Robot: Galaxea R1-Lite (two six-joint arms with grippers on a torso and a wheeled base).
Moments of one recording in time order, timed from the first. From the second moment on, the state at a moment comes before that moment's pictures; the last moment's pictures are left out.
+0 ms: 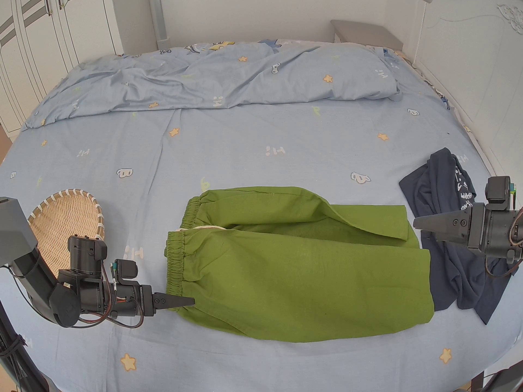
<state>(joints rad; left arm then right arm) -0.08 1.96 -0.39 -0.82 -0.81 -0.25 0.33 1.25 -0.76 0.02 0.30 0.46</state>
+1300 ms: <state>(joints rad) 0.21 1.78 -0.12 -0.85 -0.91 -0.26 0.15 1.29 -0.42 0.03 0.51 0.32</state>
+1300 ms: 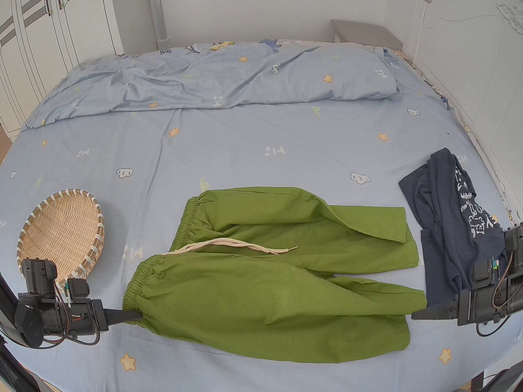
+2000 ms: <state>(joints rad) 0.20 1.80 -0.14 -0.87 -0.91 -0.26 0.02 1.63 -0.30 -0.11 0.73 0.07</state>
